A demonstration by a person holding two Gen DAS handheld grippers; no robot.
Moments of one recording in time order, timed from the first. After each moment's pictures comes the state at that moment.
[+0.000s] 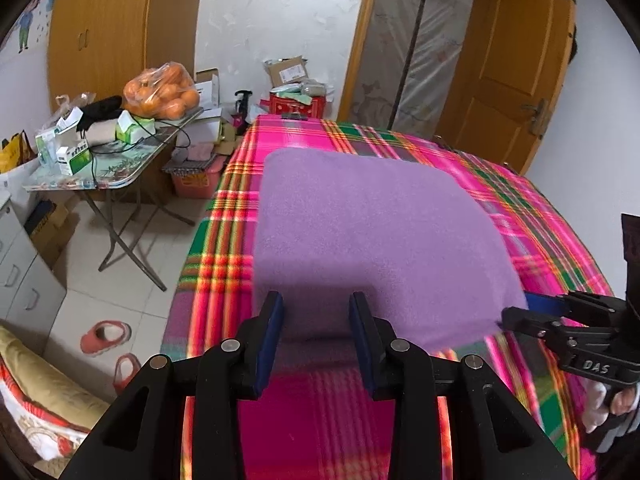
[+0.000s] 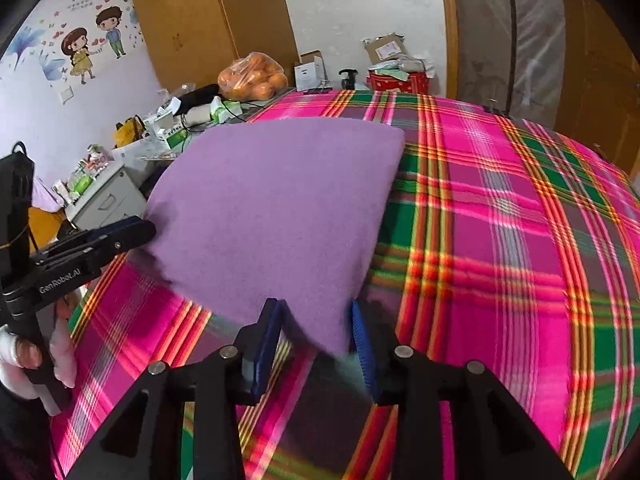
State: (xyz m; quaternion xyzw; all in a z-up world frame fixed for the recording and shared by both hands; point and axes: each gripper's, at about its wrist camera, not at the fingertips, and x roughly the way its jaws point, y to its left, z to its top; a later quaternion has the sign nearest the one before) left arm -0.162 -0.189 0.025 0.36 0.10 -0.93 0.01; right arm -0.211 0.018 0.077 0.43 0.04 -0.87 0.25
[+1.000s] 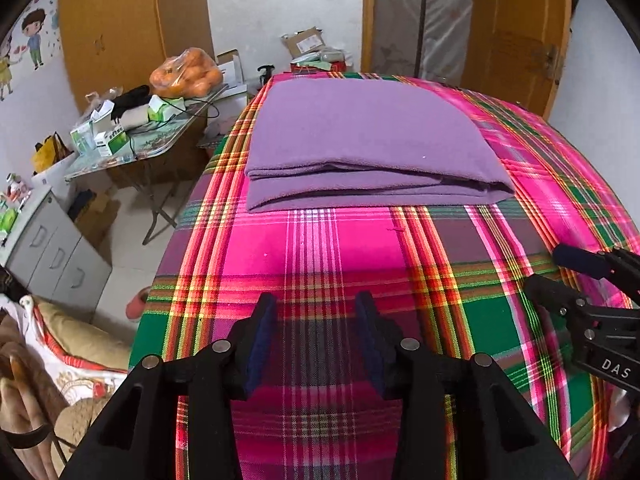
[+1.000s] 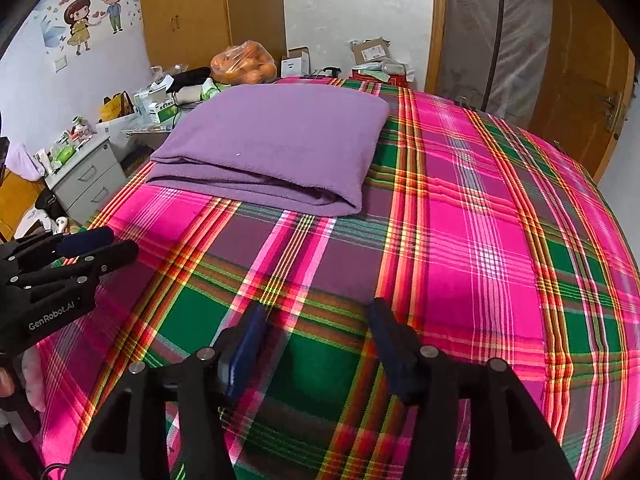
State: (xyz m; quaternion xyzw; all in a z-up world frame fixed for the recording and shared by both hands) left arm -0.080 -0.132 0.007 0.42 0.03 -0.90 0.08; right arm -0.126 0.019 0.069 0.42 0.09 -0.88 0.20
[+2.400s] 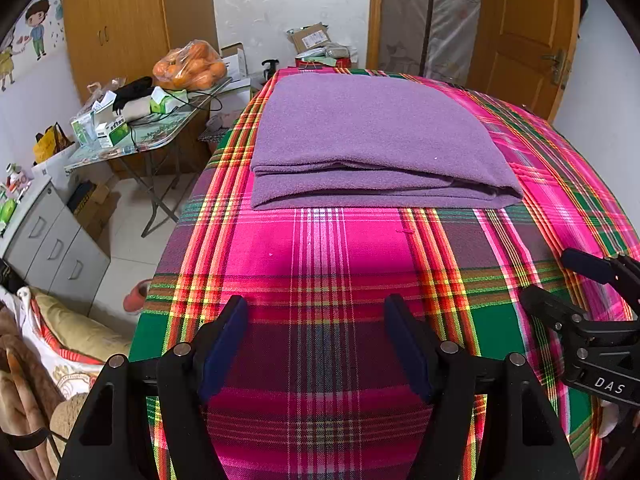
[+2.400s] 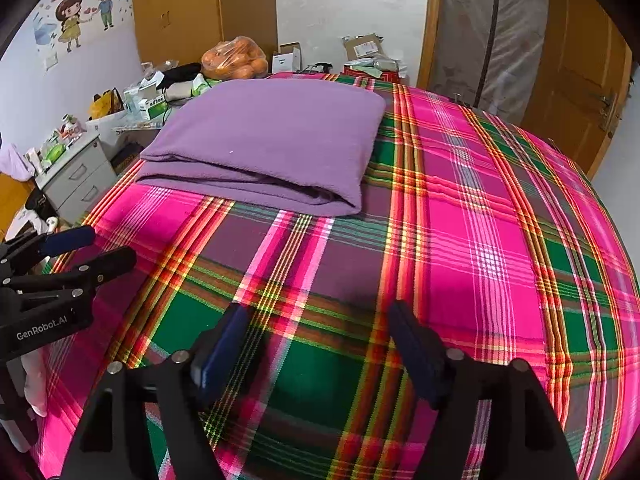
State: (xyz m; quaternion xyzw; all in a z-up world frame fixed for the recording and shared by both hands) left arm -0.088 -0.139 0.004 0.43 0.04 -0.90 0.08; right arm -0.133 0.013 0.066 0.43 0.10 -0.88 0.18
